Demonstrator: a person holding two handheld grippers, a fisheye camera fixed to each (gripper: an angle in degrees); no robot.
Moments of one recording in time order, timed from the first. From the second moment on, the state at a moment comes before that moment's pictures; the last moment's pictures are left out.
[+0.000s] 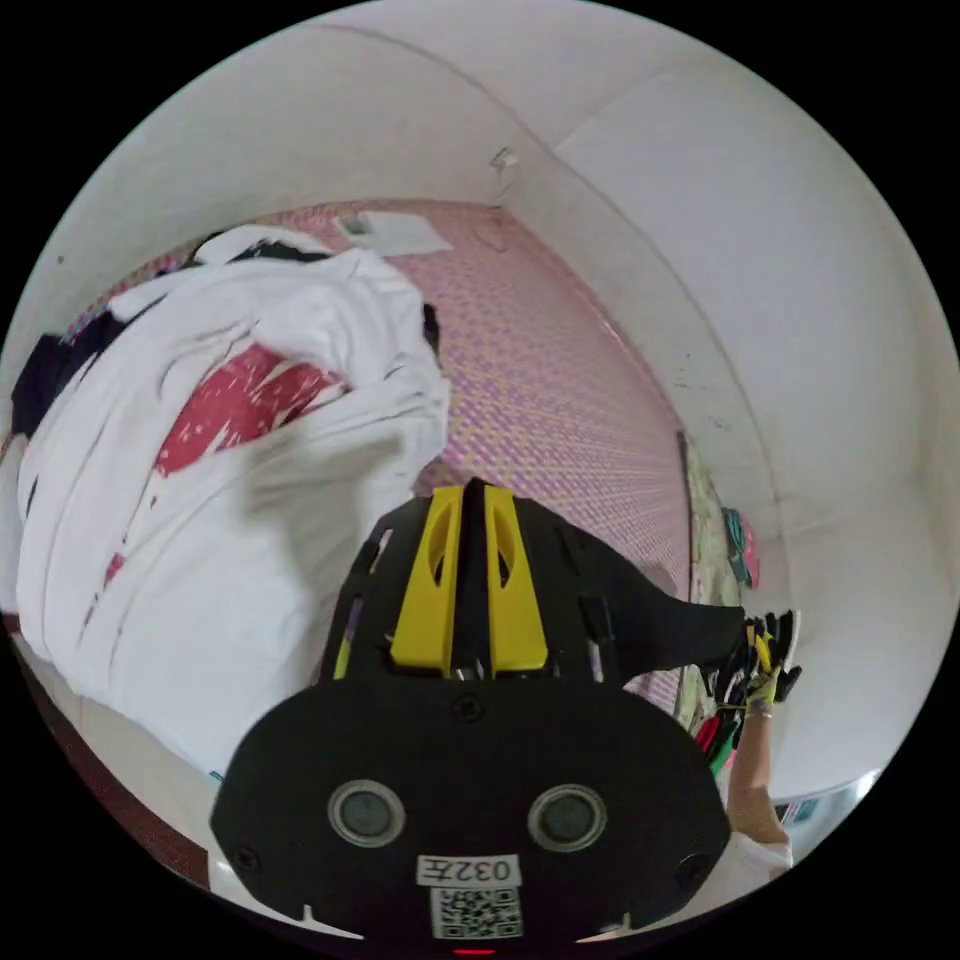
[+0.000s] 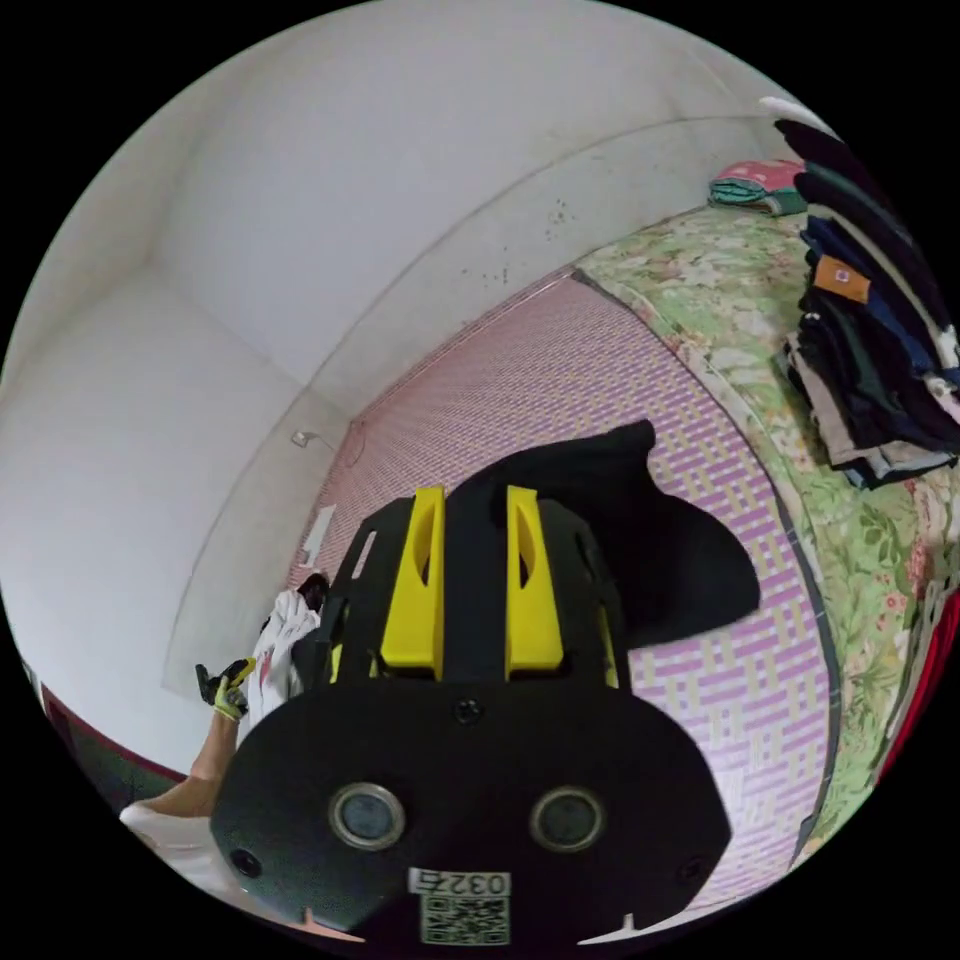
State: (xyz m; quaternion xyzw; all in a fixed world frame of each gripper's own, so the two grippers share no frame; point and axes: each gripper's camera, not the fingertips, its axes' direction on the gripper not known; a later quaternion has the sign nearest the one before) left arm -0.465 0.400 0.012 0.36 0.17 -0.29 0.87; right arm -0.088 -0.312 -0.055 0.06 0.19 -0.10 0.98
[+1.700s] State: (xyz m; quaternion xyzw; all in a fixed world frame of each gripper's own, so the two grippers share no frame) left arm -0.304 0.514 0.216 0.23 0.29 -0.35 0.86; right arm 0.080 -0.022 -0.291 0.15 0.32 0.16 0.92
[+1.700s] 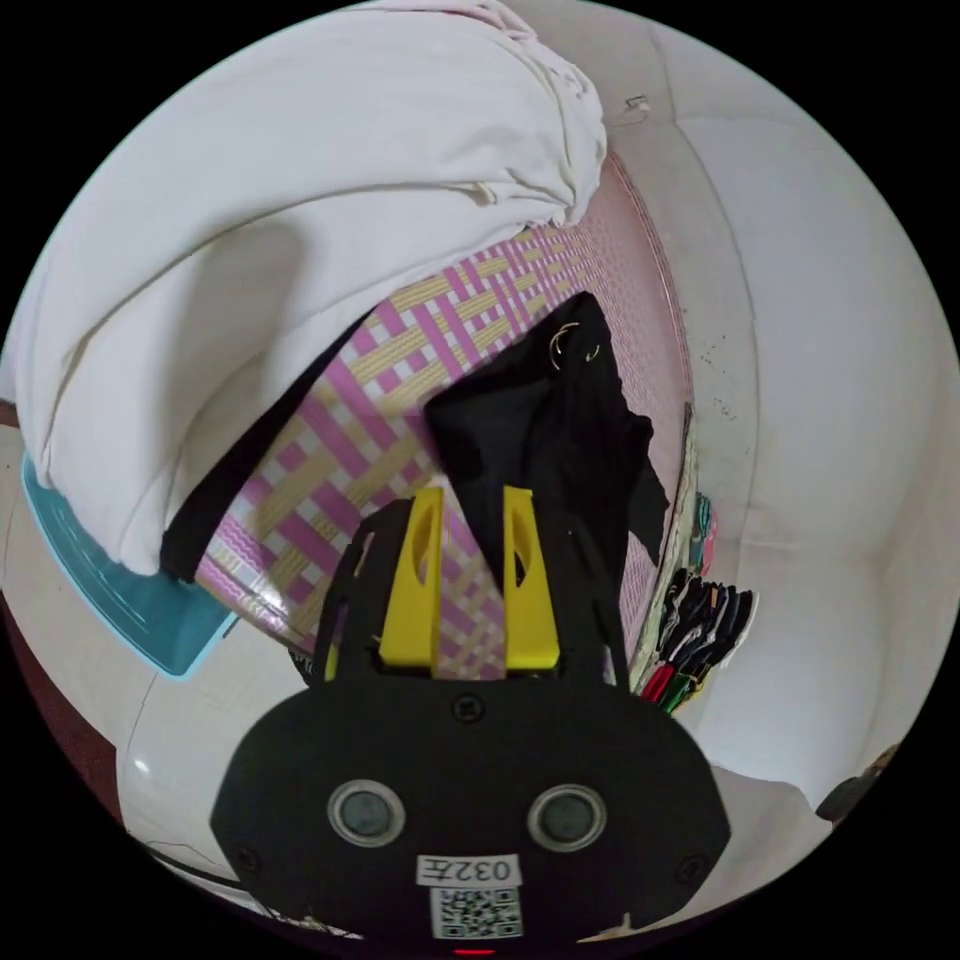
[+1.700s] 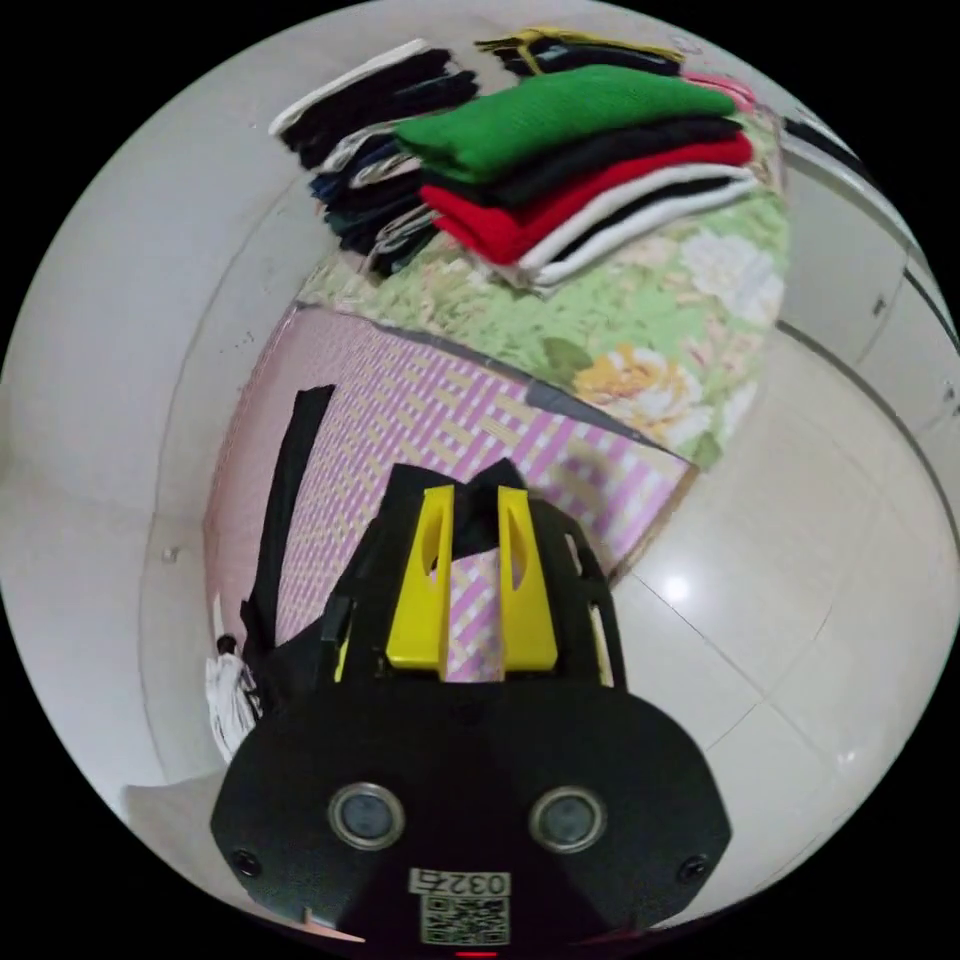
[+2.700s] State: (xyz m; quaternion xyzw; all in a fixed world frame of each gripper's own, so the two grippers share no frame) left arm -0.303 0.592 0.242 0.39 0.55 -0.28 0.68; right arm 0.035 -0.102 -0.325 0.17 0.18 0.00 0.97
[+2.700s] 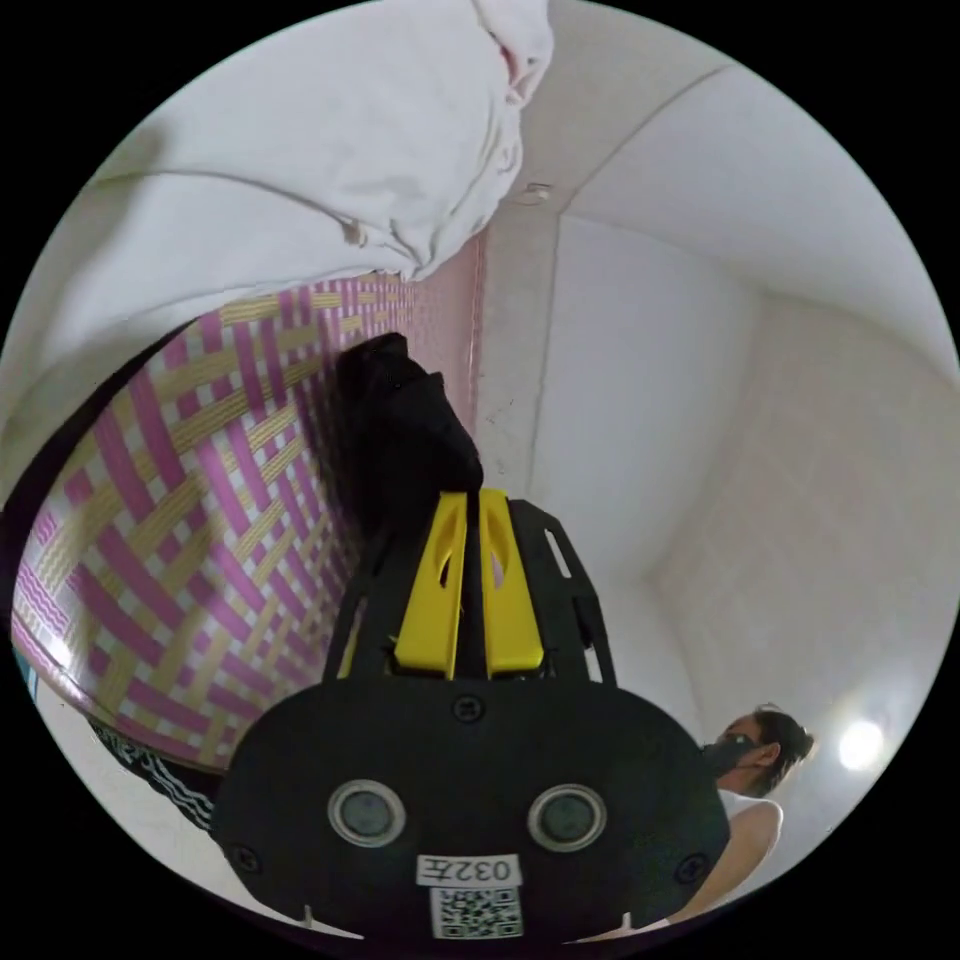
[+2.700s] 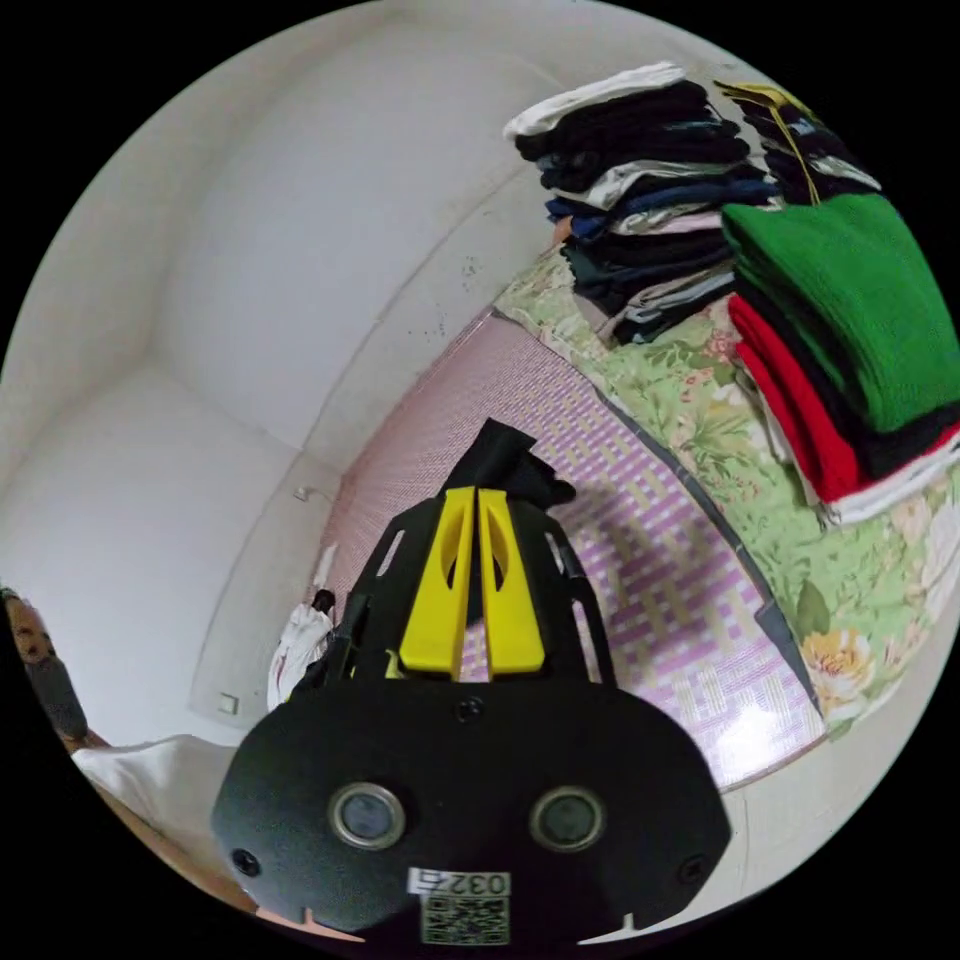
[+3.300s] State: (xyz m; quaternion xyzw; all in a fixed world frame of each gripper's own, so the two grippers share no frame) left arm -0.275 0.639 0.263 0.27 0.46 -0.37 0.76; right arm 0.185 0.006 -0.335 0.15 0.24 0.21 0.94
